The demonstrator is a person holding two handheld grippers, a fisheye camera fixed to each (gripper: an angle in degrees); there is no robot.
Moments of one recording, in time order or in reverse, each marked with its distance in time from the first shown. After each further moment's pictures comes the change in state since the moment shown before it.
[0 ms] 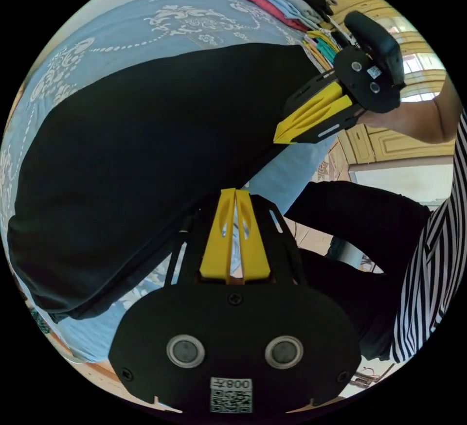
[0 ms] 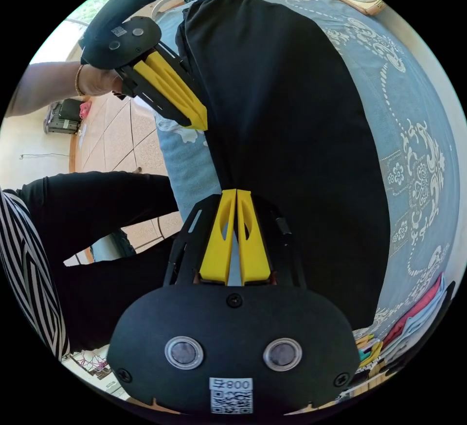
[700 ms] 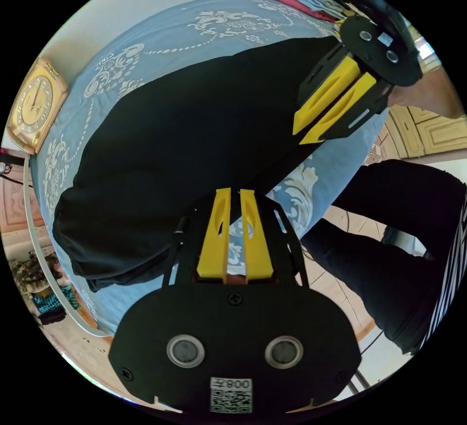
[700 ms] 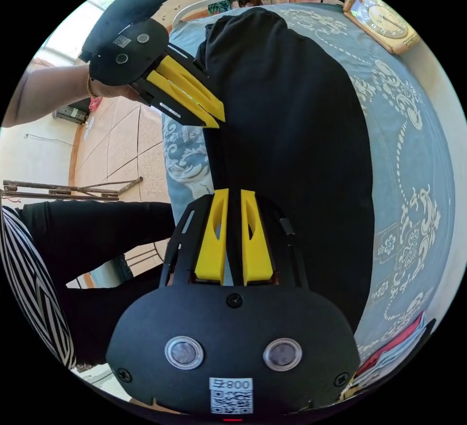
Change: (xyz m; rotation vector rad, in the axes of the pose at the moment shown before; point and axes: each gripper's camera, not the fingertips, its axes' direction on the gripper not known) left arm 0.086 0.016 -0.084 -0.017 -0.346 -0.004; right arm 0.021 -0.070 0.041 0.091 0.024 -0.119
